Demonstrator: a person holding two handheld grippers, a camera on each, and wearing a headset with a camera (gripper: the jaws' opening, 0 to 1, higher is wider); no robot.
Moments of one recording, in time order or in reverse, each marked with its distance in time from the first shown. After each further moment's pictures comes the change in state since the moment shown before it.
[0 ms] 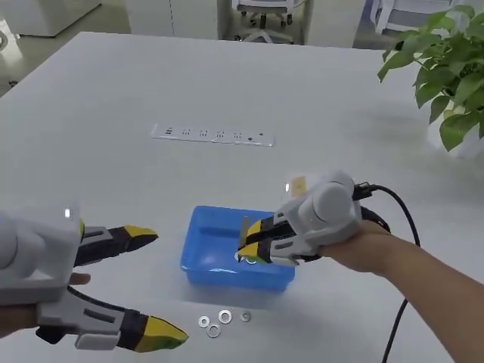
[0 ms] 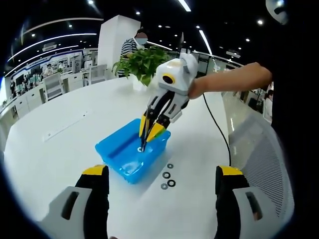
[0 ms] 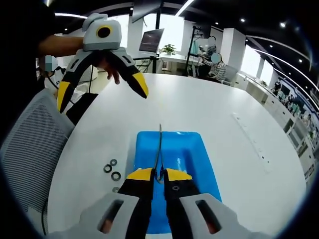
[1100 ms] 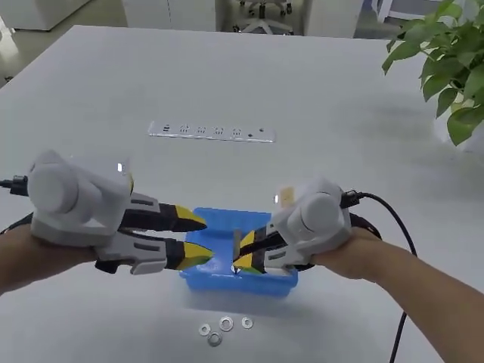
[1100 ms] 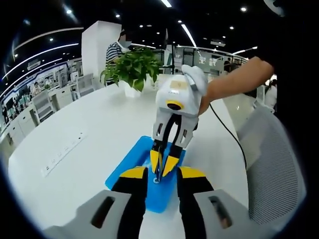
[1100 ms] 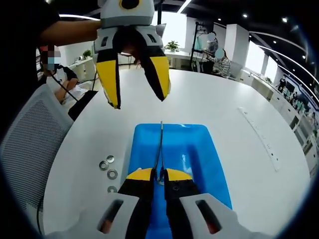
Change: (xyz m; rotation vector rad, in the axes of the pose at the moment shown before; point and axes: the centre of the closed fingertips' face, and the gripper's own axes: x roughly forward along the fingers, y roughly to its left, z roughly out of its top) left arm 0.047 0.039 0.042 0.170 0.018 -0.069; right arm 0.021 0.000 -0.014 0.008 0.020 0.050
